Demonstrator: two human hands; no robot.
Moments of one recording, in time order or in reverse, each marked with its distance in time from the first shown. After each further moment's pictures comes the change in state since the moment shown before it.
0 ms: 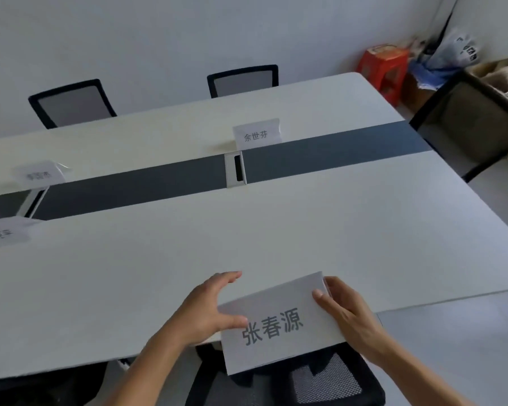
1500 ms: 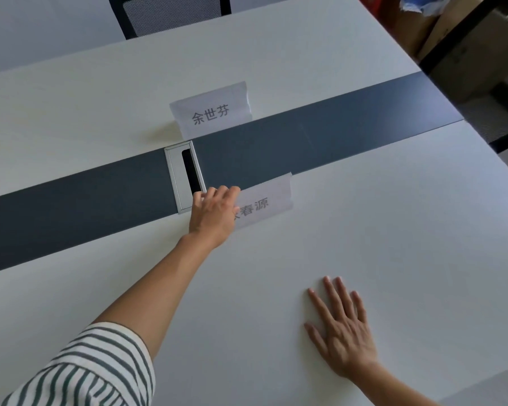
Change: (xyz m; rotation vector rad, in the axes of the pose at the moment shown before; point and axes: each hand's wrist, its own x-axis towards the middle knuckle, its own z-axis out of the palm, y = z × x) left_hand 0.451 -0.007 -0.051 0.709 0.318 0.319; right_hand 0.225 0.146 -0.034 -1.365 0.147 0.110
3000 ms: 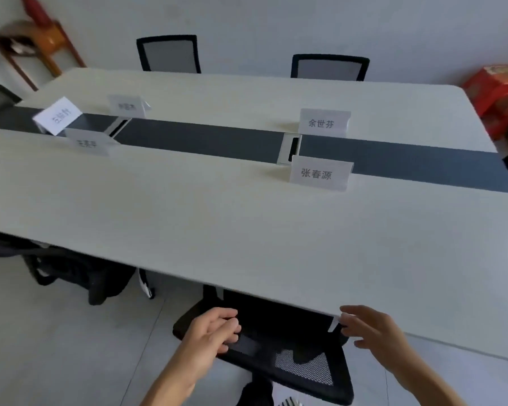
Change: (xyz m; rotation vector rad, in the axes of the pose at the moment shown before) left_hand -0.532 0.226 -0.093 -1.315 0.044 -0.978; right_hand -0.226 0.051 -0.123 0.967 -0.454 -0.038
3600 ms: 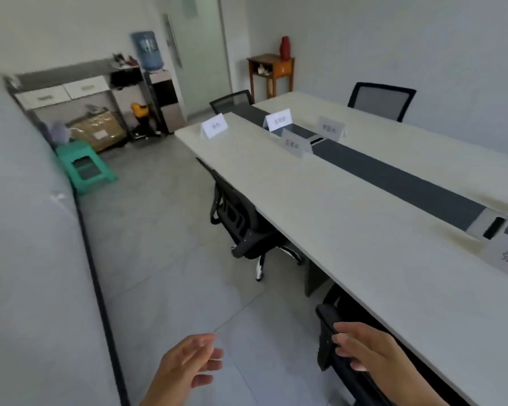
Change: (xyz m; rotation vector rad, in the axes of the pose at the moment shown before) left_hand -0.243 -0.172 -0.129 -0.604 0.683 -0.047; right_hand -0.093 -0.081 0.232 -0.328 -0.574 -0.311
